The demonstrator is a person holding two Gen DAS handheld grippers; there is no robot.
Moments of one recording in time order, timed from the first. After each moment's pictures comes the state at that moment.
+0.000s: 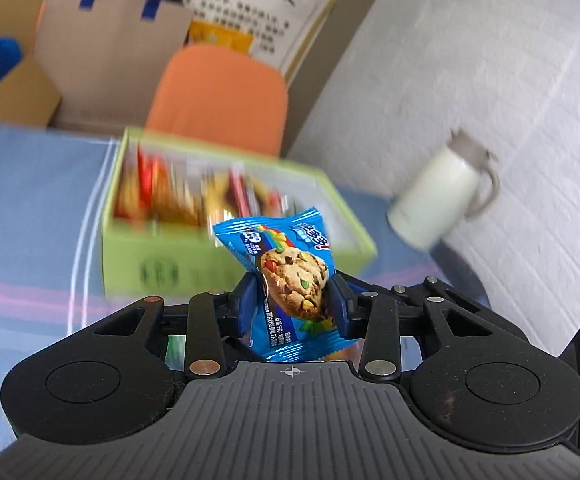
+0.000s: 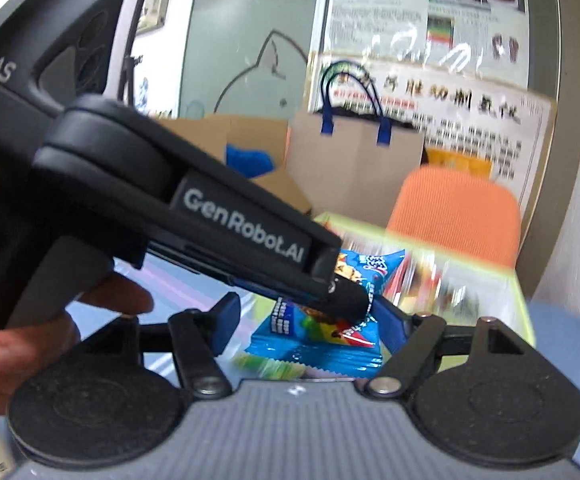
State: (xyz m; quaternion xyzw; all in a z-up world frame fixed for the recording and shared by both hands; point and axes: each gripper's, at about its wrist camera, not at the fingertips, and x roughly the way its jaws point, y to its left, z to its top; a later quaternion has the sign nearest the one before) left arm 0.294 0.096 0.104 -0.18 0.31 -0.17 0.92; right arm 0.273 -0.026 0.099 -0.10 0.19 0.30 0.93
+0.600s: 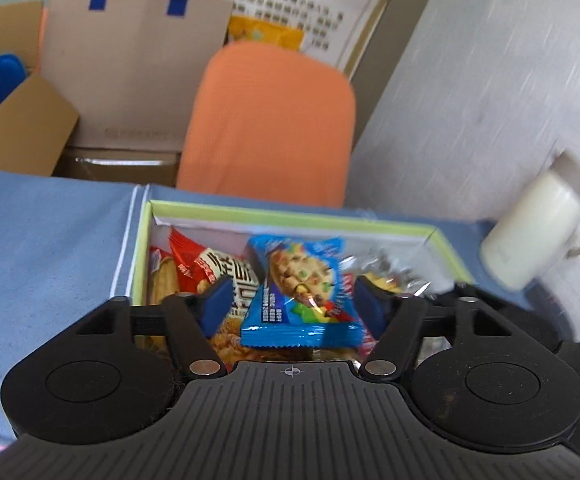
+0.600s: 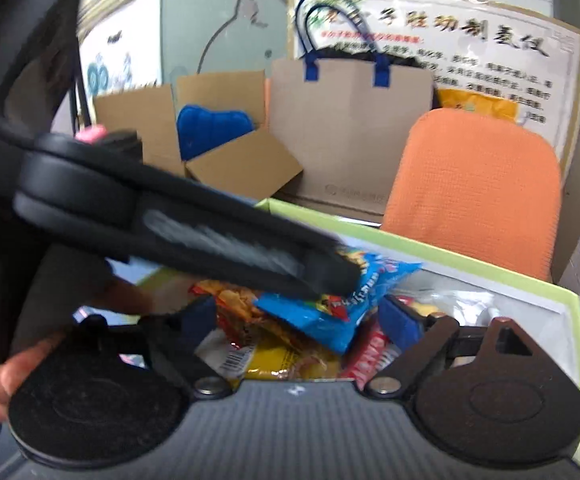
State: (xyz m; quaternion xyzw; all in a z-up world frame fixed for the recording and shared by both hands) left arm 0.432 0.121 0.070 -0.16 0.33 -0.11 0.93; right arm 0.397 -0.026 0.070 -0.06 0.26 0.31 0.91
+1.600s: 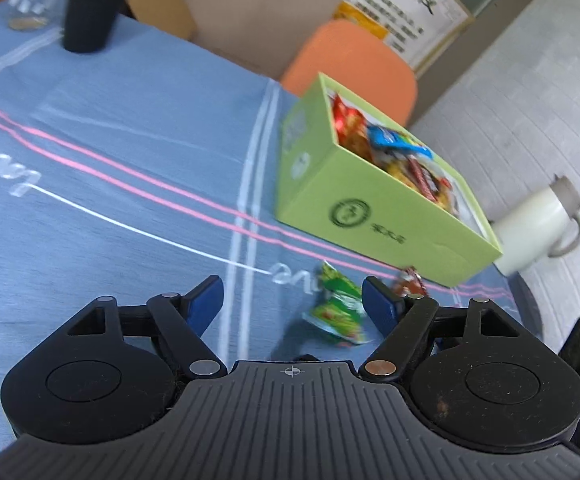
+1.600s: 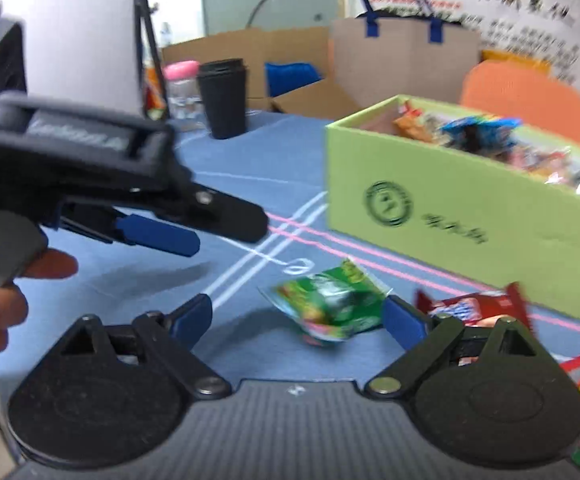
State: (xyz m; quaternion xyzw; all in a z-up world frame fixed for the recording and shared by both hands) left arm 0.259 0.194 0.015 -0.29 0.37 -0.06 0.88; right arm 0.255 0.018 0.013 -0.08 0.32 0.33 0.88
